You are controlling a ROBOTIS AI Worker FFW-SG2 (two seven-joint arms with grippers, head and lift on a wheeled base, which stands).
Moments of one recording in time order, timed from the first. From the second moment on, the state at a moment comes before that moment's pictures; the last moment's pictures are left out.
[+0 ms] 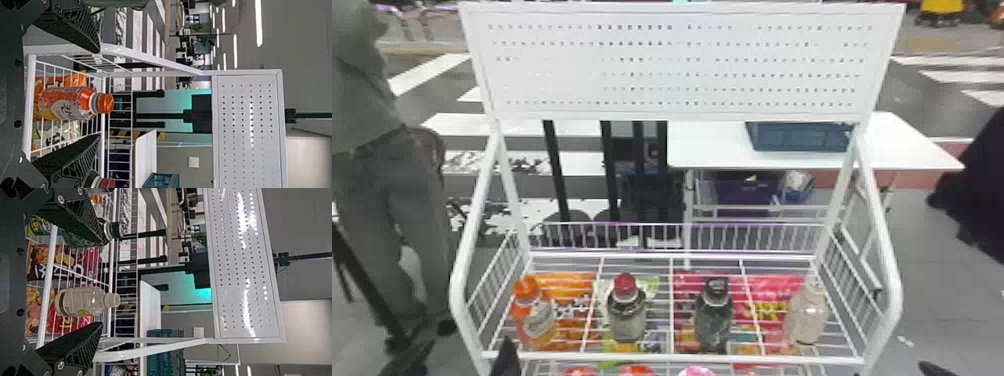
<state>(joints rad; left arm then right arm) 0.75 0.16 0.05 -2.32 0.12 0.06 0.13 0.88 -0.12 -0.13 -2.37 -0.23 0.01 0.23</state>
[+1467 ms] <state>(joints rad) 0.39 0.12 -0.05 -1.71 0.11 -0.13 0.12 0.87 -0.12 -0.13 -2.35 -0.21 0.01 0.23</state>
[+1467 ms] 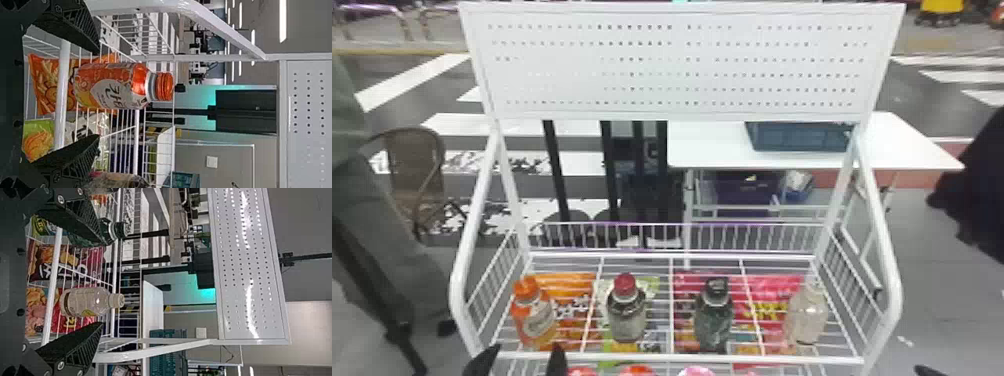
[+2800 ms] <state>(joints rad) 0.13 0.12 -0.05 -1.41 0.13 -0.22 0.09 0.89 -0.12 -0.12 -2.36 -0.20 0.01 0.23</state>
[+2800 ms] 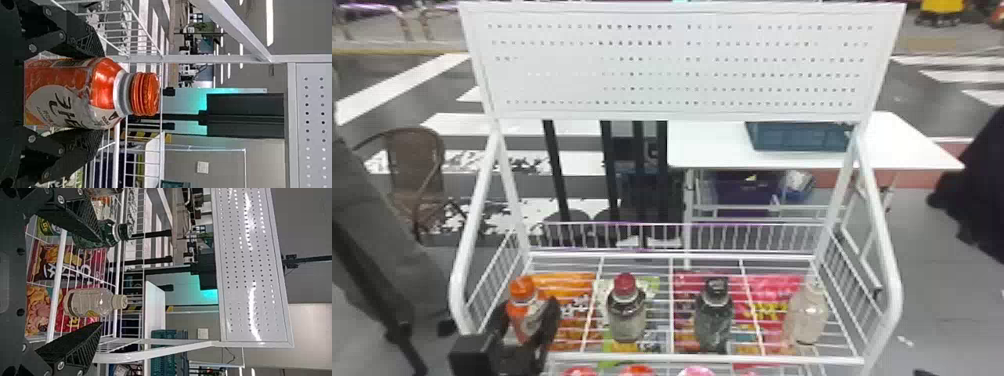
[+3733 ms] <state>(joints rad) 0.45 0.13 0.00 -2.01 0.12 0.03 0.10 0.89 -0.13 -0.12 -2.37 -0.20 0.01 0.23</state>
